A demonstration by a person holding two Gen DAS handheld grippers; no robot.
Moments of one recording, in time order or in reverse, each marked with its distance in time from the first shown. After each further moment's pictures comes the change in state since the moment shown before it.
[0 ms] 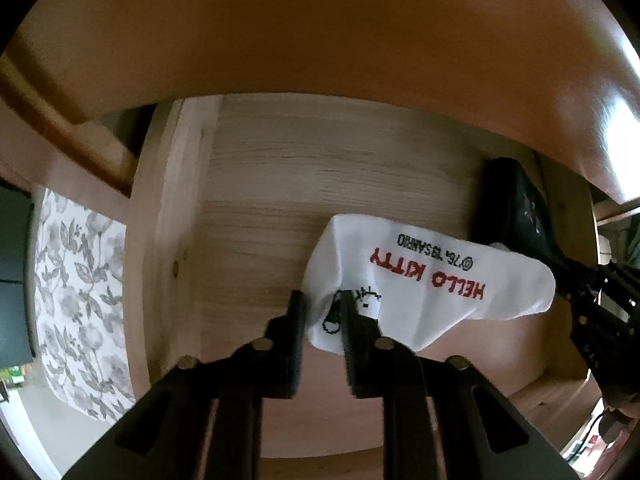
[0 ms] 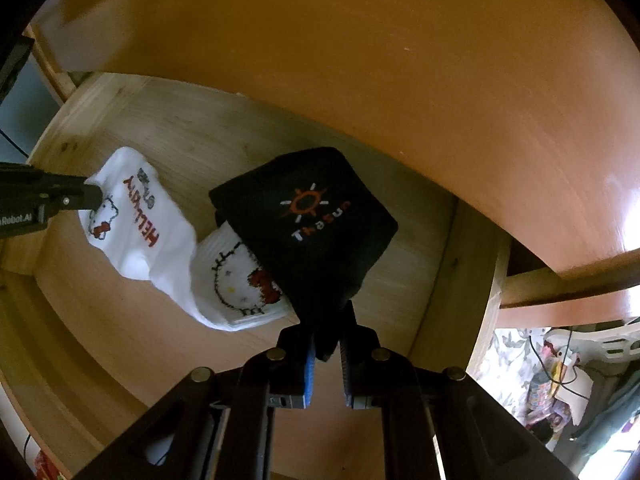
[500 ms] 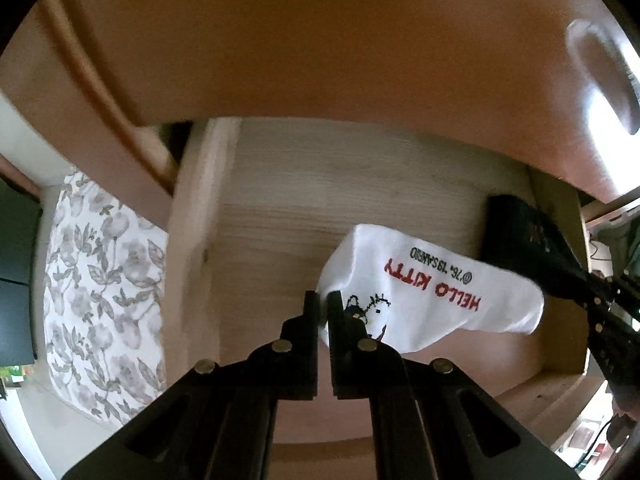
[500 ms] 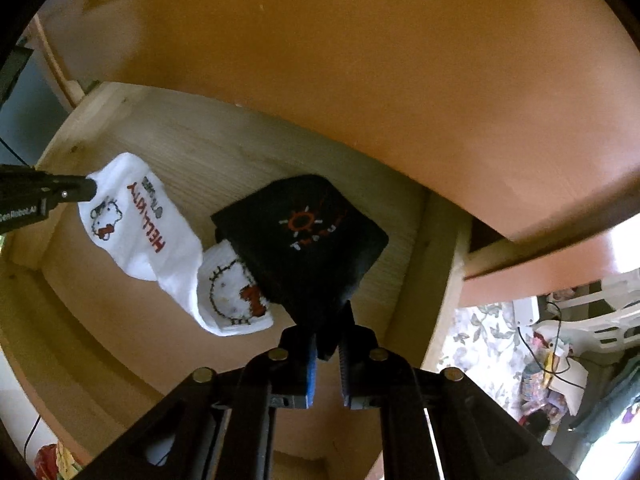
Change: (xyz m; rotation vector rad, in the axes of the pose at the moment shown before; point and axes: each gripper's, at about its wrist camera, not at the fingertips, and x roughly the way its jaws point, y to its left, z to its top) left arm -0.038 0.005 -0.019 -0.016 -0.082 0.020; right arm -0.035 -0.002 -0.012 0.011 -0.038 -0.037
